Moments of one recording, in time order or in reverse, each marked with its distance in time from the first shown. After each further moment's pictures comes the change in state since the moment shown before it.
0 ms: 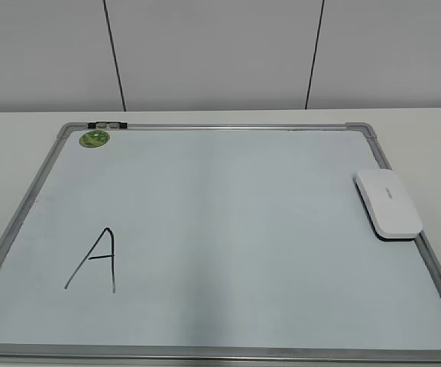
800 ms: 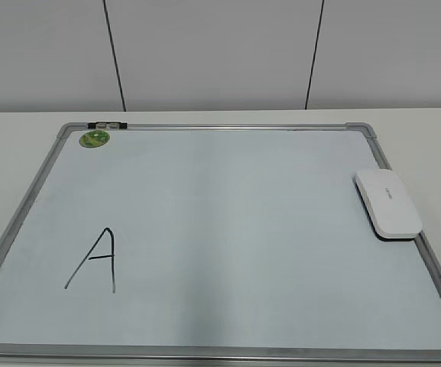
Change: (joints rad) left arm 0.000 -0.222 0.001 -0.004 0.004 0.000; right arm -0.034 -0.171 0.000 0.000 0.003 0.000
